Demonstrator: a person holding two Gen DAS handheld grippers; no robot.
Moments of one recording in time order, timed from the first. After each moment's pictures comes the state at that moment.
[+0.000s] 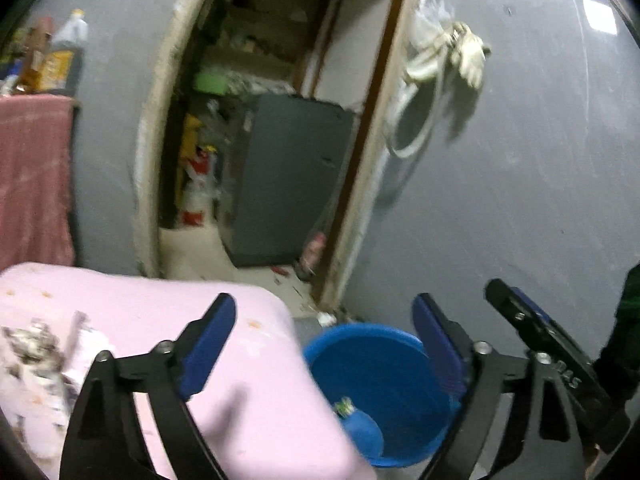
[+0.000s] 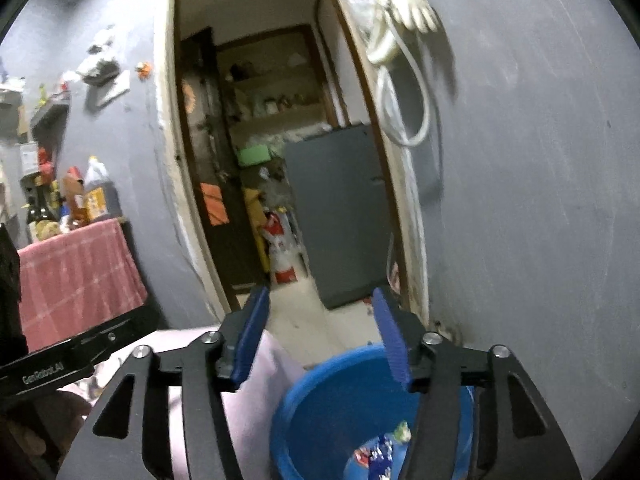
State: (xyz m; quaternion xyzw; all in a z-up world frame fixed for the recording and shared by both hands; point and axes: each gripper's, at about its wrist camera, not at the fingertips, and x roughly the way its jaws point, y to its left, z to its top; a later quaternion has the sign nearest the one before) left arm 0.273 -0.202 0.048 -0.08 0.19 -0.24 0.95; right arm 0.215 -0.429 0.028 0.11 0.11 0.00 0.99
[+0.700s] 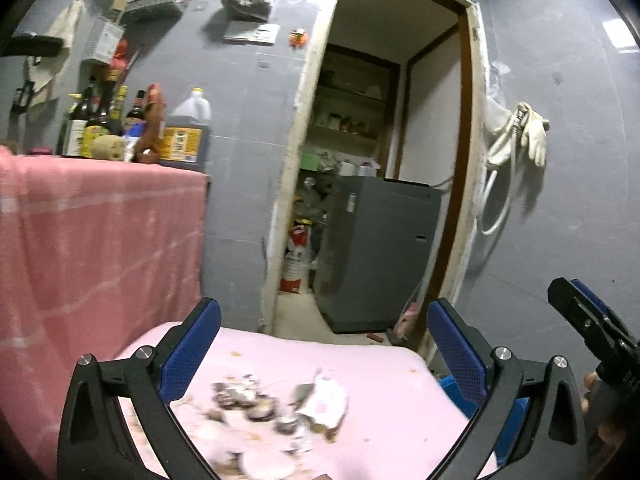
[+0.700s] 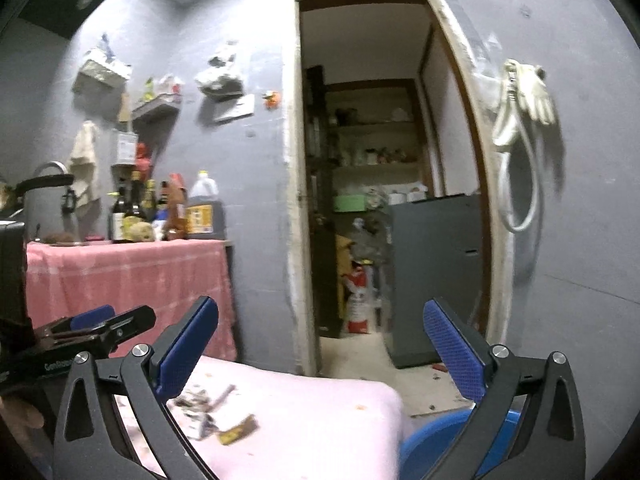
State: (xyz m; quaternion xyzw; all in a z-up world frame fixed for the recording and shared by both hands) left arm 0.202 -0.029 0.089 -0.08 0.09 -0.09 0.99; right arm 0.190 -0.290 0.091 0.03 0.01 0.14 0.99
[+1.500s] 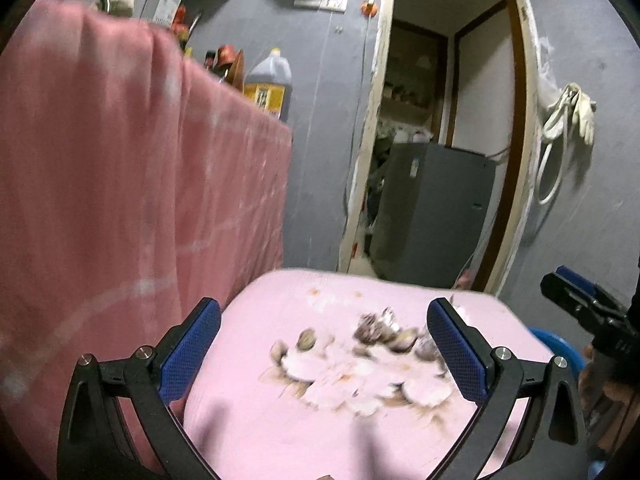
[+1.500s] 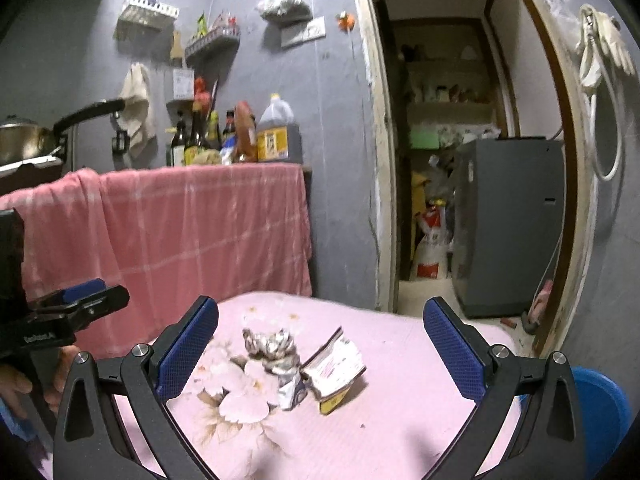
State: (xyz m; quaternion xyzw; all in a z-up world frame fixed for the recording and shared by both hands) left arm 0.177 0.076 0.018 -0.08 0.16 -0.02 0.98; right arm 0.226 -0.198 0.036 0.01 0.12 0.26 0.96
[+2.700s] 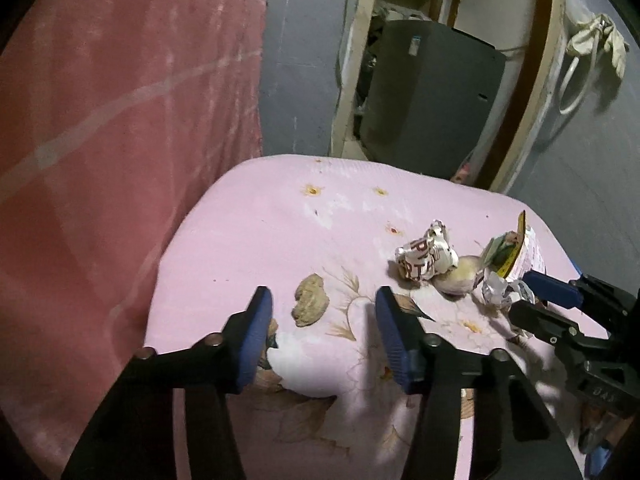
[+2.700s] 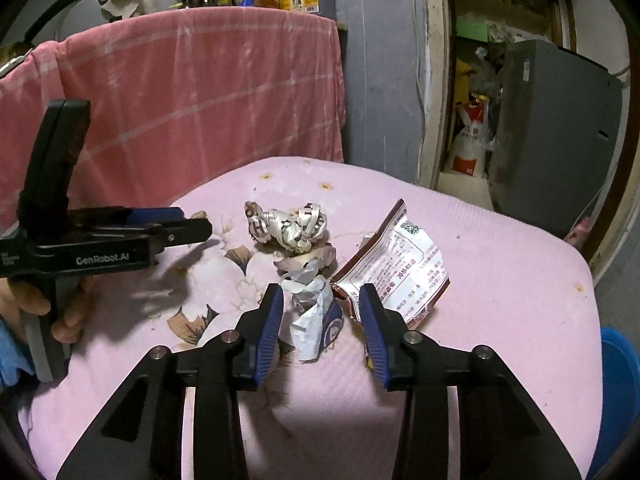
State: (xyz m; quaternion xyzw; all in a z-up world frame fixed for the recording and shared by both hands) left arm 0.288 0.080 -0.036 -0.05 0.37 -0.07 0.92; right arm 0.290 -0.137 -0.038 -0.07 0.33 0.30 0.89
